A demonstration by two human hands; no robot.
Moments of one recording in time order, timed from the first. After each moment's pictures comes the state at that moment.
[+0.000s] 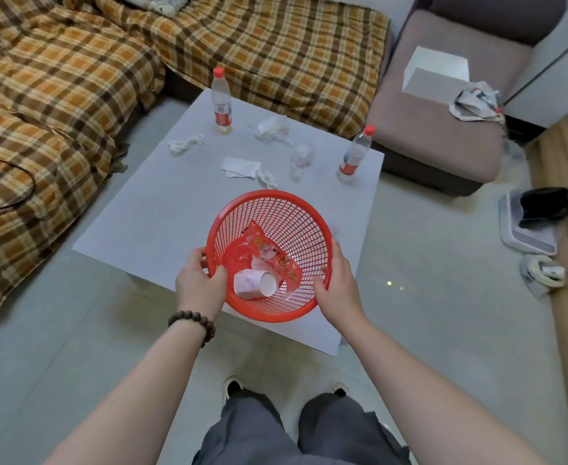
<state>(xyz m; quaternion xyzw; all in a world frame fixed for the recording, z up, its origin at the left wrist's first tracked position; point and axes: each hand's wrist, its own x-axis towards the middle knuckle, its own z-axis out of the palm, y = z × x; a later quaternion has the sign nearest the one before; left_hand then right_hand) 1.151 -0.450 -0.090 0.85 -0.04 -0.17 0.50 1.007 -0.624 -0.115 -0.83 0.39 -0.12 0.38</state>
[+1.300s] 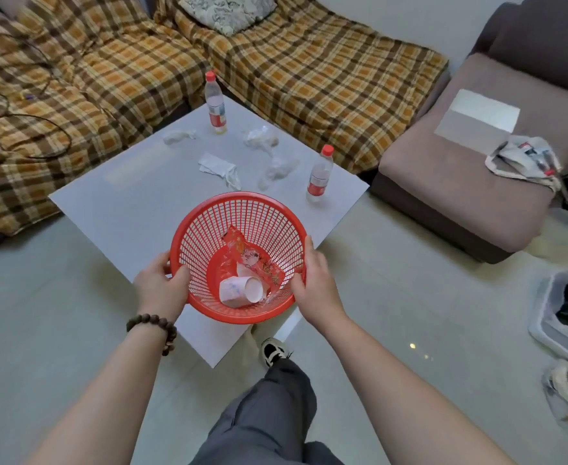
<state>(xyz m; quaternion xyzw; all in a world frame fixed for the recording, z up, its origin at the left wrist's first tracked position) 0.964 -0.652 -0.090 0.84 0.11 -0.04 0.52 0.887 -0.884 -0.109 -0.88 0.17 -0.04 0.45</state>
